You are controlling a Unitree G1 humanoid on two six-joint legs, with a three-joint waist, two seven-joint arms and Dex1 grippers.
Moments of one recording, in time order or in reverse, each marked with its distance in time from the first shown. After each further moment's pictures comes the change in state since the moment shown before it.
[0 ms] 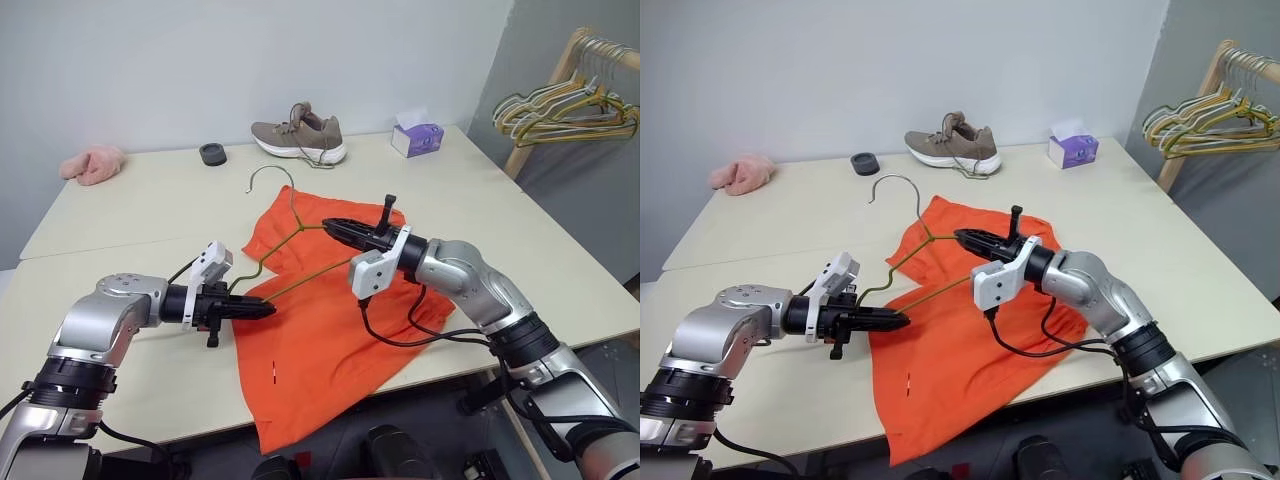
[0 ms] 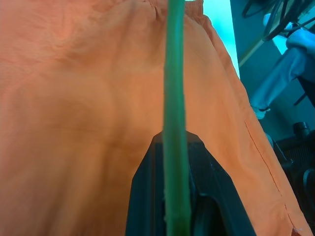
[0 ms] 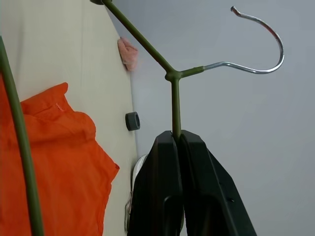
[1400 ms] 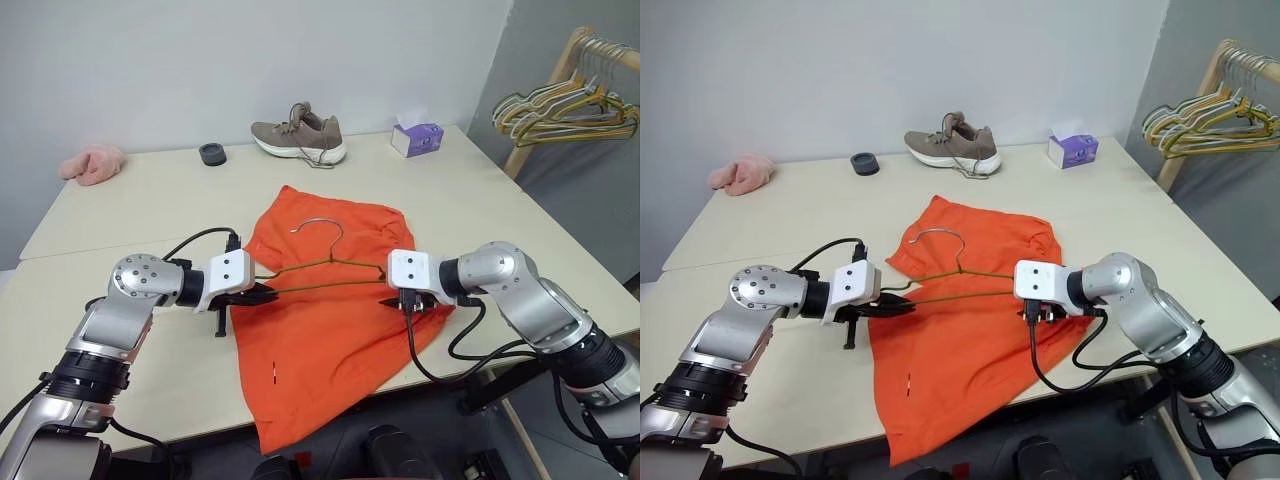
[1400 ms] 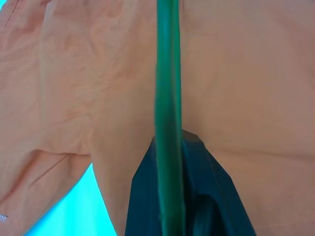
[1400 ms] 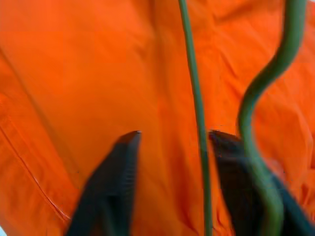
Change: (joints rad) left arm -0.040 -0.023 -0.076 0.044 0.353 -0.609 0.065; right arm 0.041 -0.265 0.081 -0.364 0.465 1.075 0.655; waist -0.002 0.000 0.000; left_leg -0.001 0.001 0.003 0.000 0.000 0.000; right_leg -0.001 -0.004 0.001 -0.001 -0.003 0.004
